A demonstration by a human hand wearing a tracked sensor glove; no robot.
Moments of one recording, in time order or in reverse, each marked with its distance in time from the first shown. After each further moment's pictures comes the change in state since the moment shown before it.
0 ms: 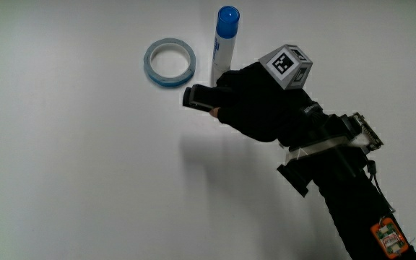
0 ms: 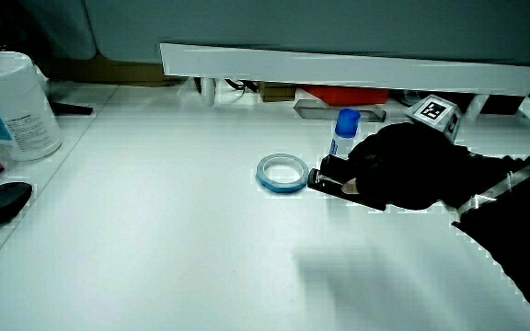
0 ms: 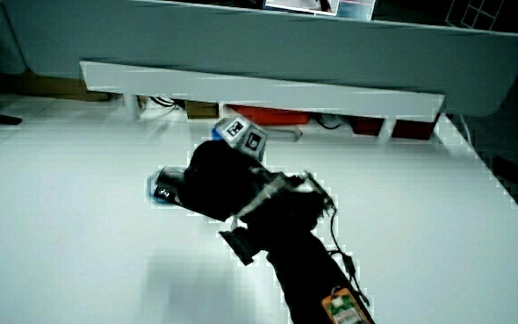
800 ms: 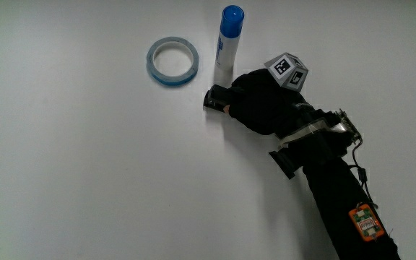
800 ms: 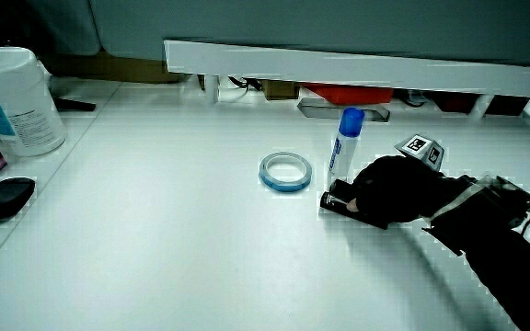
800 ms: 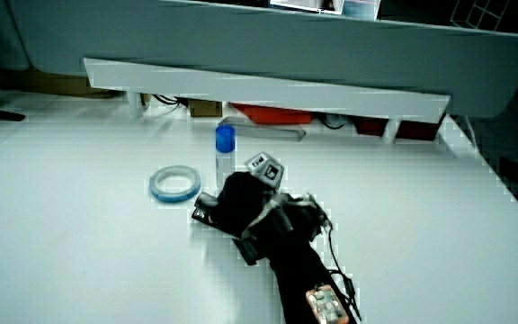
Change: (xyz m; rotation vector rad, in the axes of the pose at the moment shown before) arm 0.083 0.026 -0.035 -0.032 0.072 -0.250
